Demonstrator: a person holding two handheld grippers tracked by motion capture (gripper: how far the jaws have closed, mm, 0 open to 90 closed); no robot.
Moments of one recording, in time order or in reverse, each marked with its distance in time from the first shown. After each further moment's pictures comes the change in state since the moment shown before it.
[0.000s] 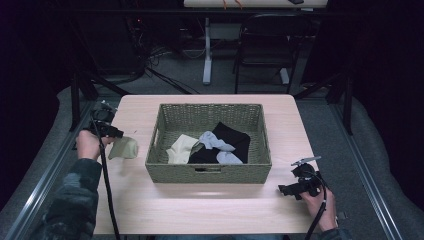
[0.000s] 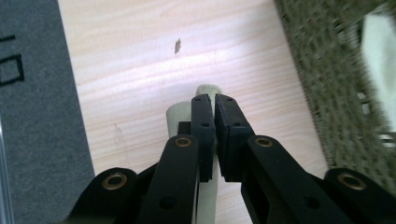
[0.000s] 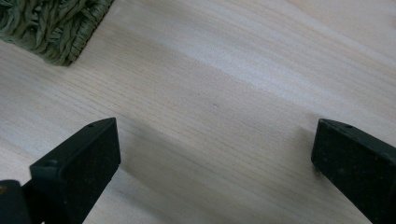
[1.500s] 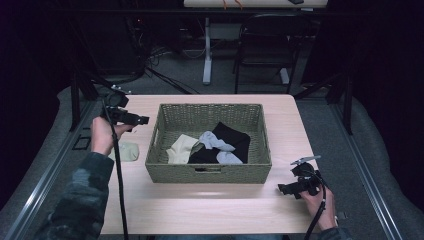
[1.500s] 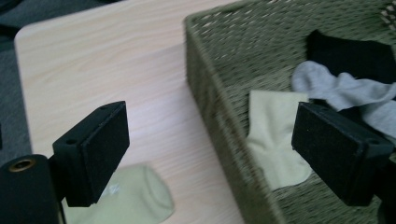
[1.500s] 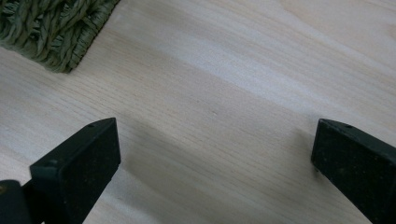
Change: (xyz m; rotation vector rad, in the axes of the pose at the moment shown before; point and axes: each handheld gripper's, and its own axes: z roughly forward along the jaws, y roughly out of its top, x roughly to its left) left arm -0.077 0.040 -0.058 -0.212 -0.084 0.117; right arm 0.000 0.002 0.000 -0.010 -0.001 -0.003
